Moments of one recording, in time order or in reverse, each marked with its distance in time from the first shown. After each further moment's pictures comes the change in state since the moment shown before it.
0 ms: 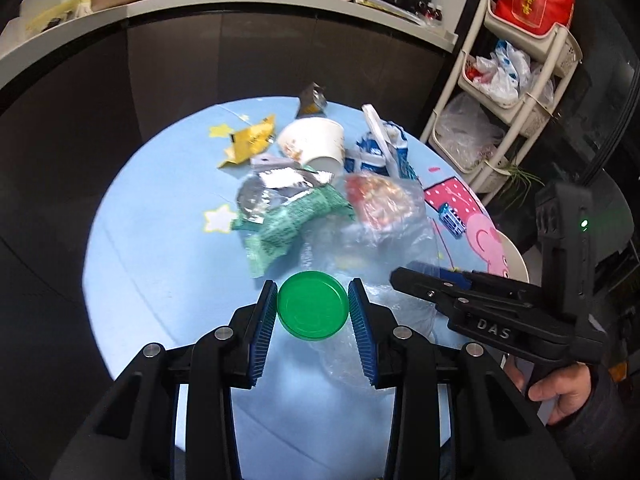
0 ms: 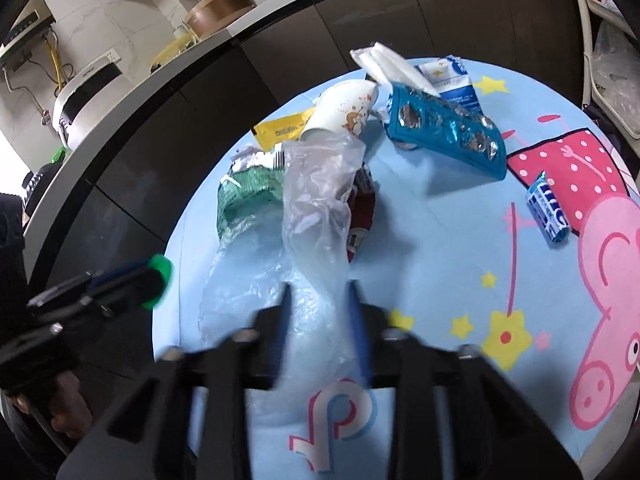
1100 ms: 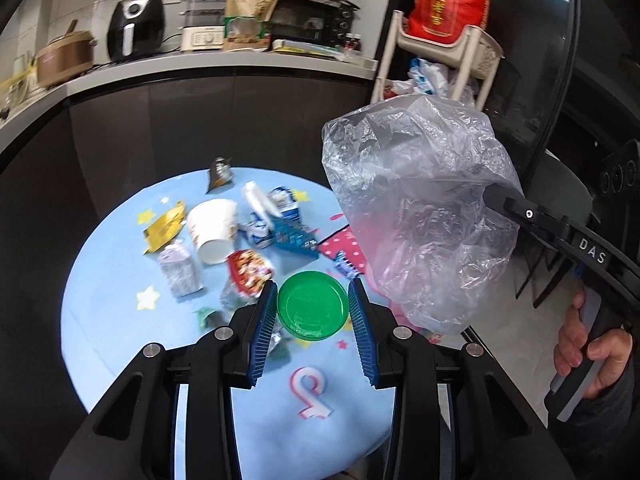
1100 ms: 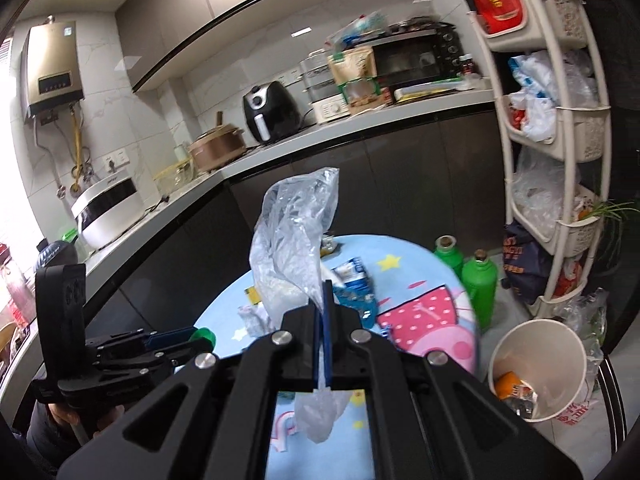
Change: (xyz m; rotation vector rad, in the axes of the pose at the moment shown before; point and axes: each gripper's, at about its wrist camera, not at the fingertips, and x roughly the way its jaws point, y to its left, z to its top) left arm -0.055 -0.103 0.029 0.184 -0.135 -0.154; right arm -0.237 -0.021 0.005 -0.016 -0.504 -0.133
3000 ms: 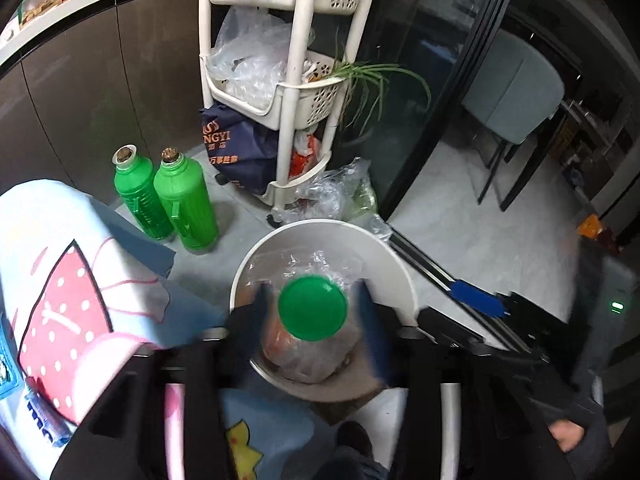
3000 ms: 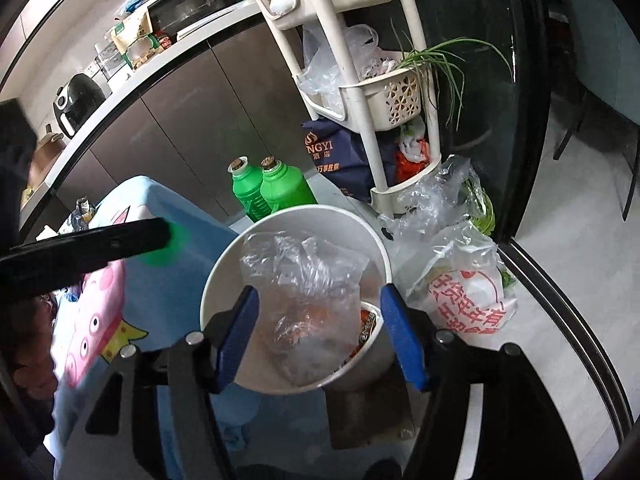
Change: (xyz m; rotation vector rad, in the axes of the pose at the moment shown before) left arm 0.320 -0.237 0.026 0.275 0.315 -0.202; right arm 0.018 -0.320 -0.135 0.314 0.192 -0.417
